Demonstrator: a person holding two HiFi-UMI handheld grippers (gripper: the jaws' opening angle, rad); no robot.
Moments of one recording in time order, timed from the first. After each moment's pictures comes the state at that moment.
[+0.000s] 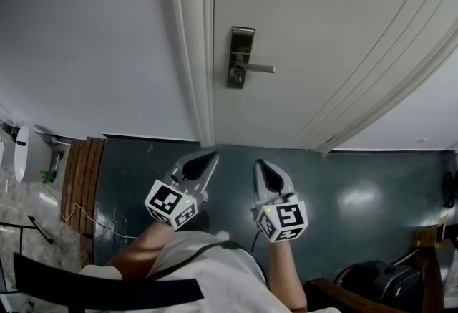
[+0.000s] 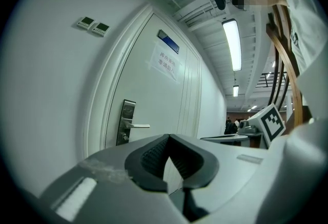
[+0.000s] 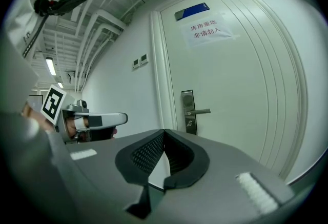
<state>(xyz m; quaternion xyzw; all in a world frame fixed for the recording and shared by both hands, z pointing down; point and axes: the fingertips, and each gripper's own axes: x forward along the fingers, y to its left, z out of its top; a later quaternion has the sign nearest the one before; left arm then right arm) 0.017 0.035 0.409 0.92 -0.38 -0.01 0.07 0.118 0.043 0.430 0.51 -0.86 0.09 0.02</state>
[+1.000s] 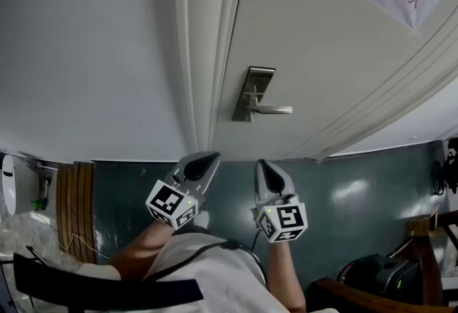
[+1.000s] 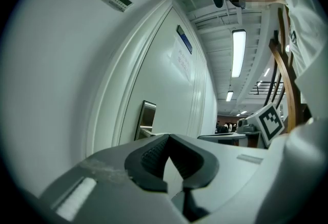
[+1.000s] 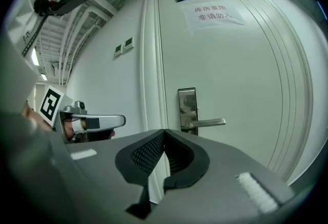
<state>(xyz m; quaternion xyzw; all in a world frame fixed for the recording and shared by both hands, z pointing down) -0.048 -0.140 0.403 0.95 -0.31 -0.02 0.08 0.053 -0.122 0.415 0.57 -0.82 0.09 0.03</state>
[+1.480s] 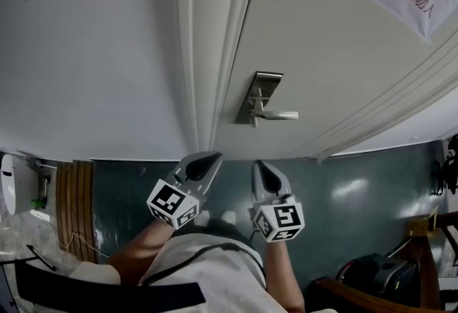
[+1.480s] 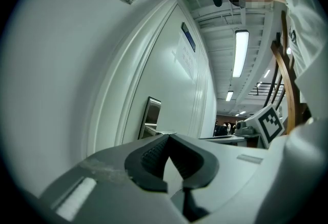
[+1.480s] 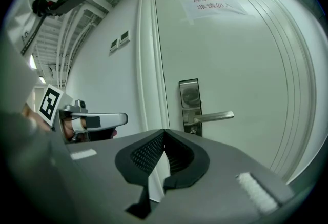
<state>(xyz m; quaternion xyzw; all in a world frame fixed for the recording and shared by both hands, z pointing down) -0.052 -0.167 0.414 0.95 -0.30 -0.01 0.10 0.038 -0.151 0.432 0.57 -0.82 0.11 0.03</state>
